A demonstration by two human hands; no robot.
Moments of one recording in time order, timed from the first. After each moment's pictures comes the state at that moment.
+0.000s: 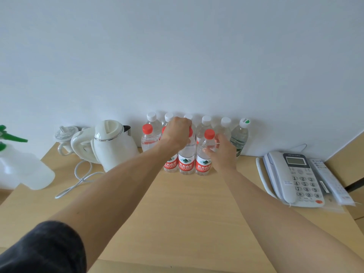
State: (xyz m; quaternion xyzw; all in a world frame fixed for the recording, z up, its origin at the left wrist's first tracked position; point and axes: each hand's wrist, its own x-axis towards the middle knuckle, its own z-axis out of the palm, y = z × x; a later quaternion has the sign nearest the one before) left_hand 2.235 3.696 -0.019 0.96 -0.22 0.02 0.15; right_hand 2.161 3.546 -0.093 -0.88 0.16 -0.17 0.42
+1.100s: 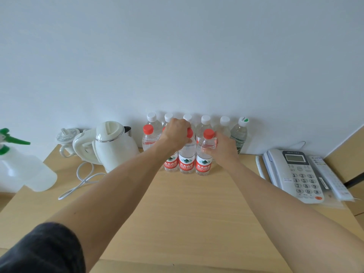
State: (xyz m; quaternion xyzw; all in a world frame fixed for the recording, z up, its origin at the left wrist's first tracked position) left_hand 2.235 3.701 -0.020 0.96 -0.22 -0.01 0.18; right_hand 2.164 3.536 -0.072 -0.92 0.13 -0.10 0.35
